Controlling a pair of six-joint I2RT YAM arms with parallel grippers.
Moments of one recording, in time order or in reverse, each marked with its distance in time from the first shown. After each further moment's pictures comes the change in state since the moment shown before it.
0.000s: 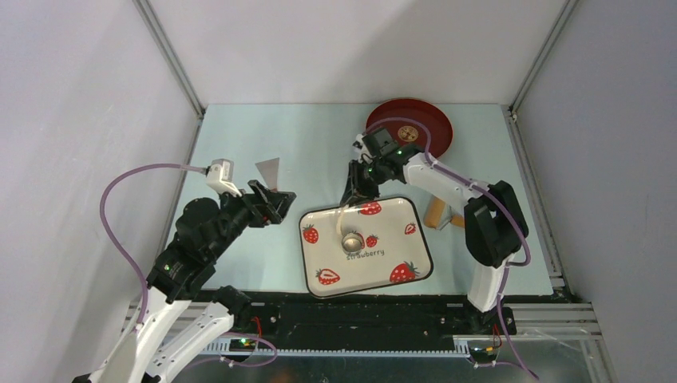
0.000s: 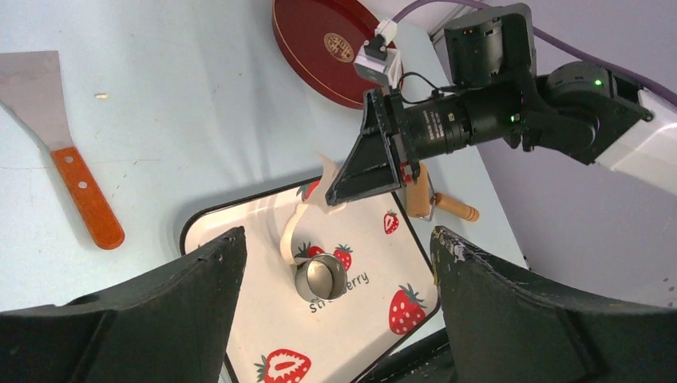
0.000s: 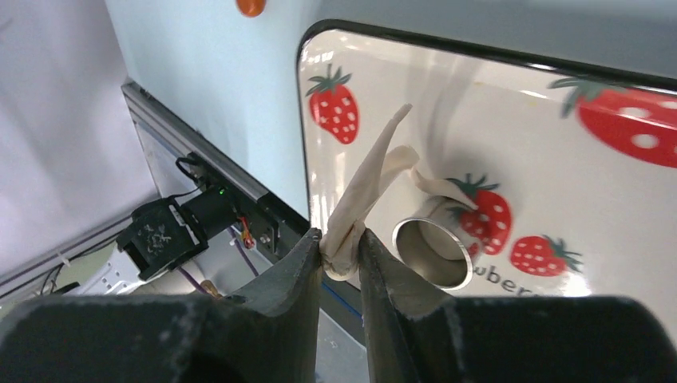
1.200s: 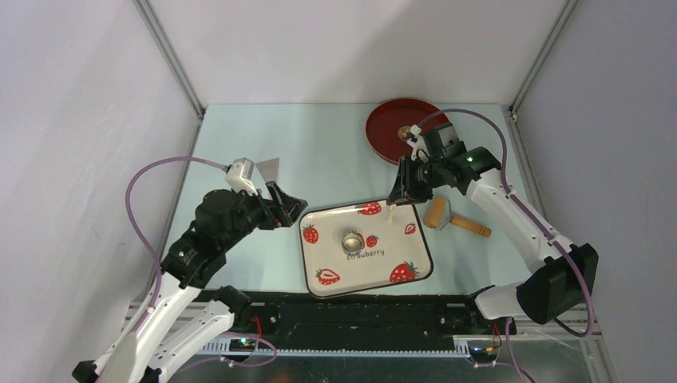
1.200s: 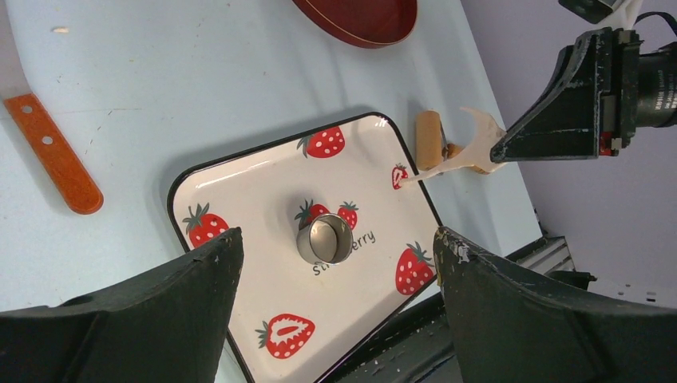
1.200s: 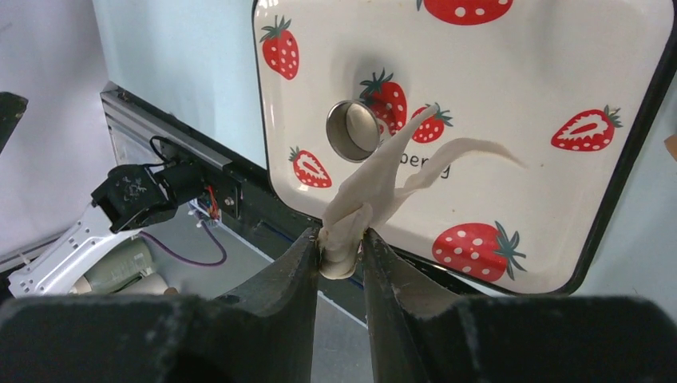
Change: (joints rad) left arm 0.000 0.087 -0.031 -0.020 0.096 -0.003; right arm -0.195 -0.472 -0.142 -0.297 0.084 -0.160
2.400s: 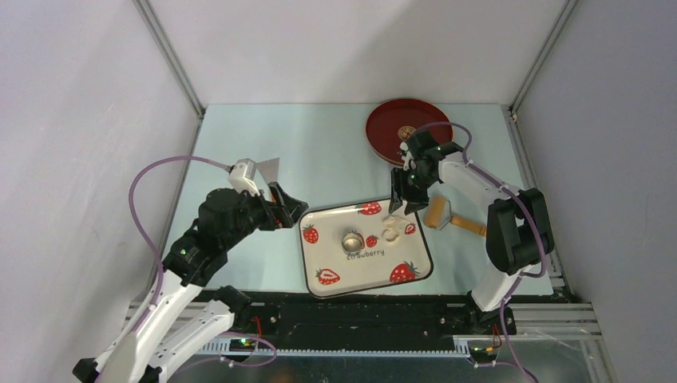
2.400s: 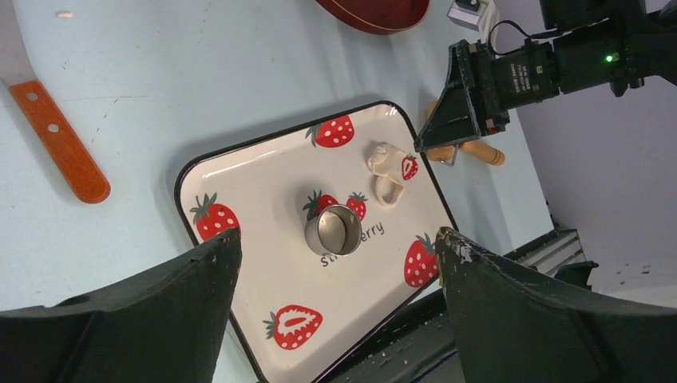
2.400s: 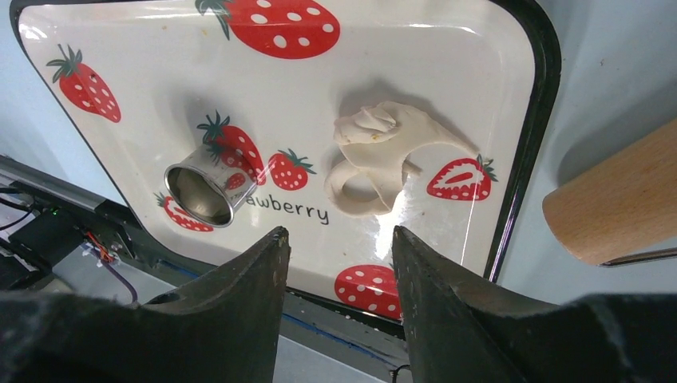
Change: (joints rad) left arm 0.000 0.013 0.000 -0.024 0.000 0.012; right arm -0.066 0.349 -0.024 0.040 0.109 -0.140
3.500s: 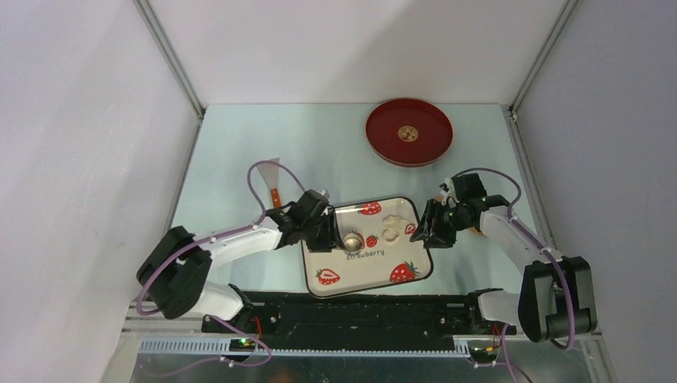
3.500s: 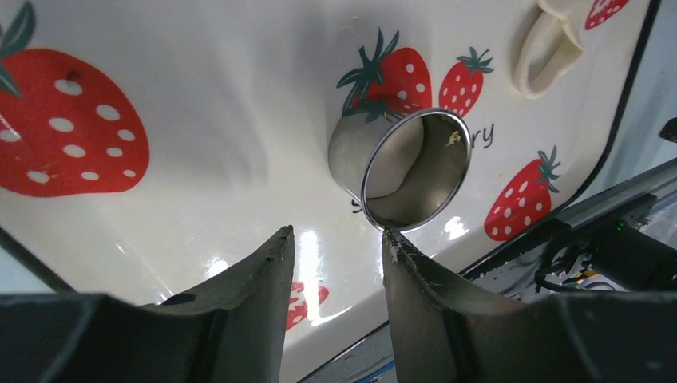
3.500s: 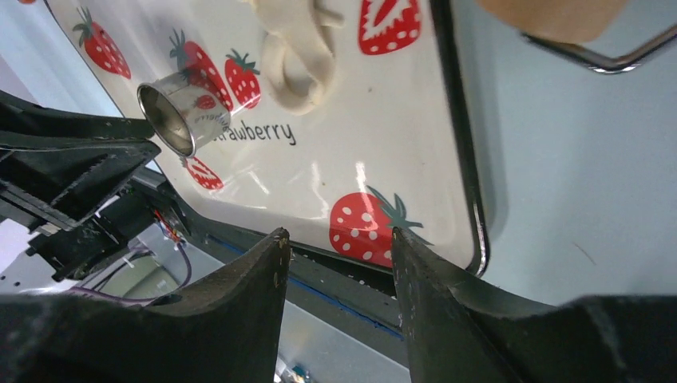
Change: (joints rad) left arm -0.227 0.726 -0.108 0.230 0.101 -0.249; right arm -0.190 -0.467 -0.579 0.189 -0.201 0.133
